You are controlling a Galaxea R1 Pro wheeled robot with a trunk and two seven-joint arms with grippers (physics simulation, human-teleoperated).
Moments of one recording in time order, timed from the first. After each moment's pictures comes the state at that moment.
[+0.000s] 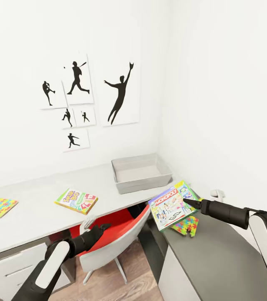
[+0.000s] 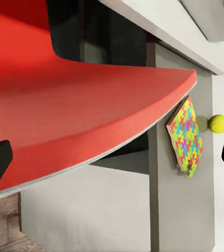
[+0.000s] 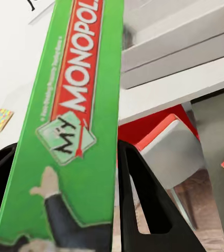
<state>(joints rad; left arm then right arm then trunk) -0.35 0.07 -0.11 -1.15 1.08 0.64 0.11 -0.40 -0.29 -0.18 -1.61 -0.53 1.04 0.57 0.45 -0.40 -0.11</state>
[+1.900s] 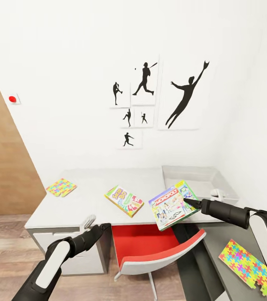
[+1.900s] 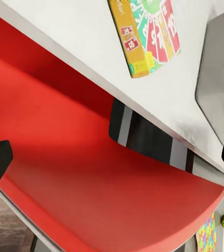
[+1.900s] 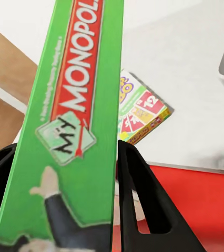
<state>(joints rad) -0.35 0.07 -0.11 -1.15 1.07 0.62 0.11 -0.40 -0.29 -0.19 -1.61 -0.54 1.04 0.56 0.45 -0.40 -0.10</state>
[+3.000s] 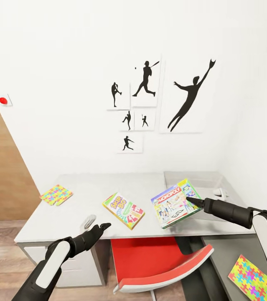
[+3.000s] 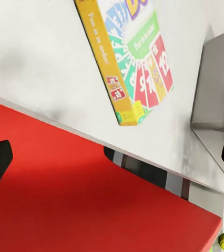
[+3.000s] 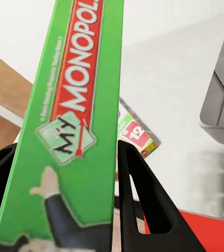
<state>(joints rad) -0.35 0.07 -0.11 -1.15 1.07 0.62 0.11 -0.40 -0.29 -0.21 -1.61 -0.54 1.04 0.56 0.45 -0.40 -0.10</state>
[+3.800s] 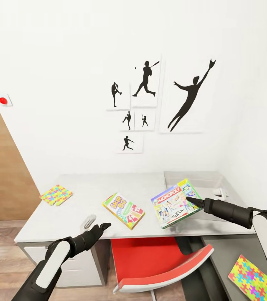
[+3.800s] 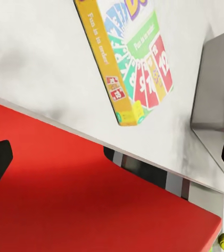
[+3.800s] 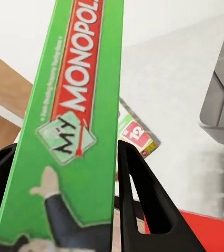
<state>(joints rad) -0.35 0.07 -0.11 -1.15 1.07 0.62 0.11 -0.40 -0.29 -0.22 -1.61 -0.54 1.04 0.56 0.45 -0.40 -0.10</state>
